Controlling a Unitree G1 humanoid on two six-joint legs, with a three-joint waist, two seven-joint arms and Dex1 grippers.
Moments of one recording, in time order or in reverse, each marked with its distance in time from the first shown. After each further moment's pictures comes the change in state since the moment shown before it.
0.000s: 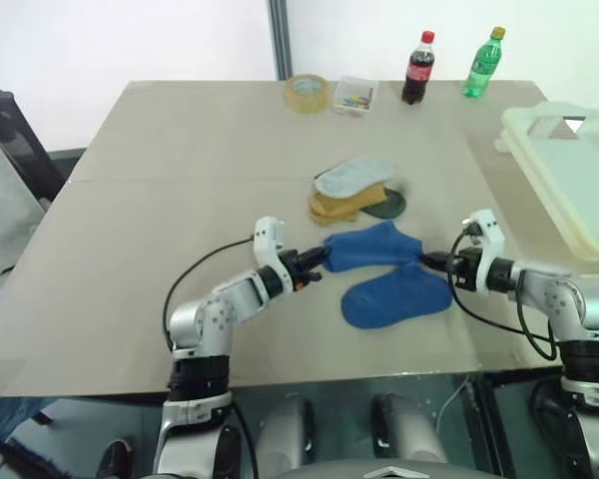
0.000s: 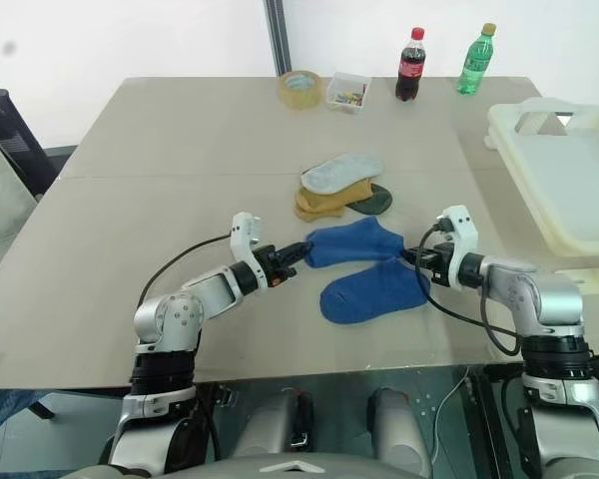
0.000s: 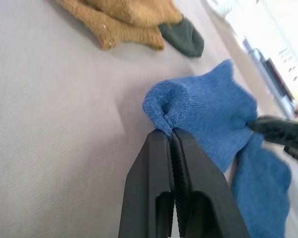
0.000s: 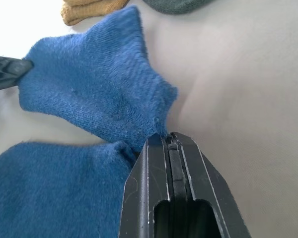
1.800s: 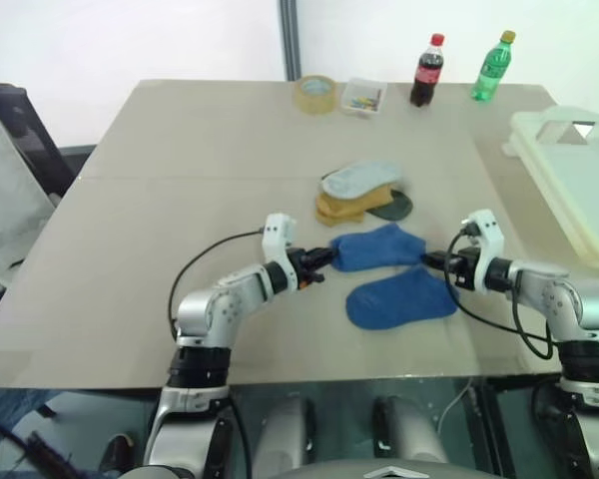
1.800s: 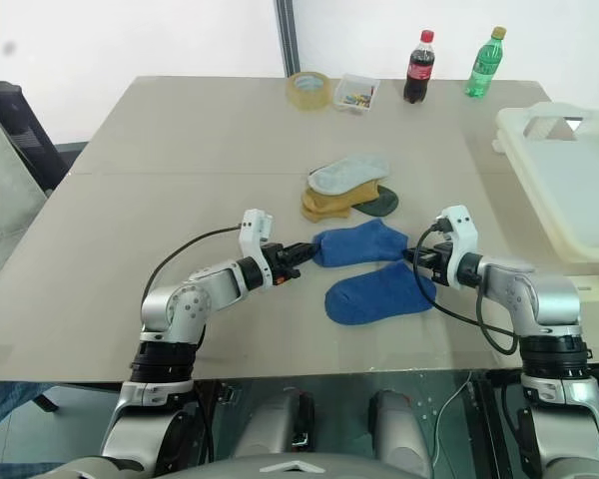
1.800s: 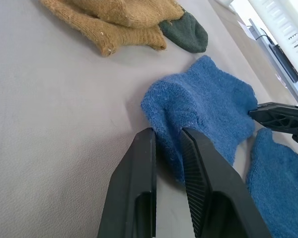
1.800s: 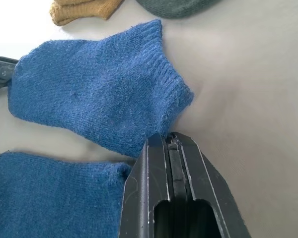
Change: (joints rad) left arm -0.044 0.071 -0.131 0.058 0.053 -0.055 -0.038; right arm 0.004 -0.005 0.015 0.006 0.000 -0.022 -0.040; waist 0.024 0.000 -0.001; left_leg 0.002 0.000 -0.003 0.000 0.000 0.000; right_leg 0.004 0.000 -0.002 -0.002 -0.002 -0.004
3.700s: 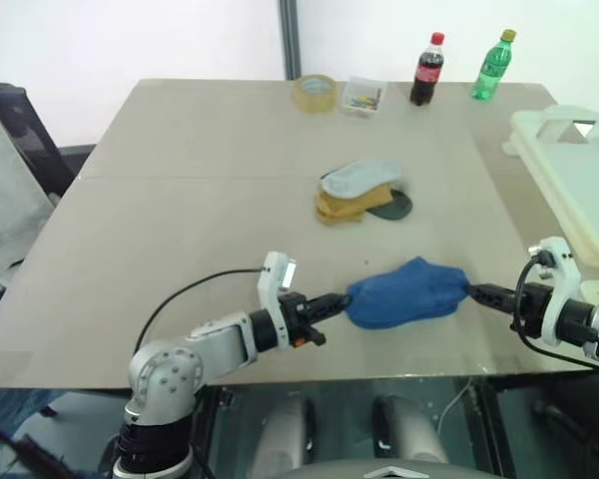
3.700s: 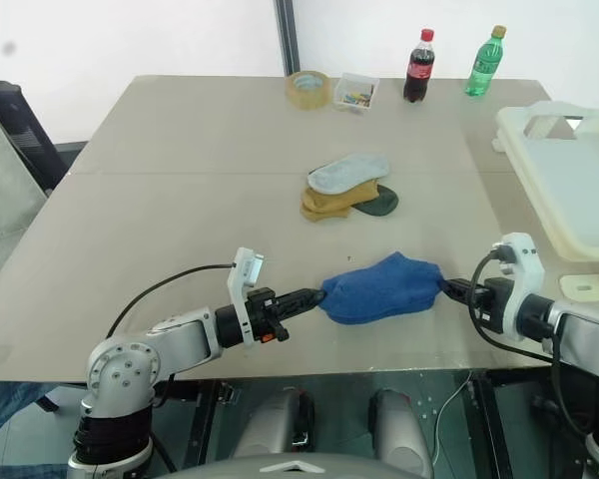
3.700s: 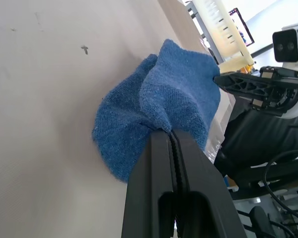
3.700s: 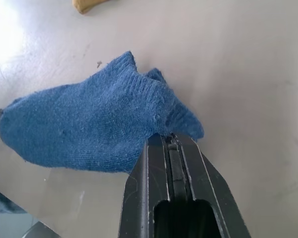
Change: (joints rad) left arm 0.310 0.098 0.045 -0.495 -0.506 0.275 0.180; right arm 0.284 -0.052 -0.497 -0.516 0.538 0.550 -0.322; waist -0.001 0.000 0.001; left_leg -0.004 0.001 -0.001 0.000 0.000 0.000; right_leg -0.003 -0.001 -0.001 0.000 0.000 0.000
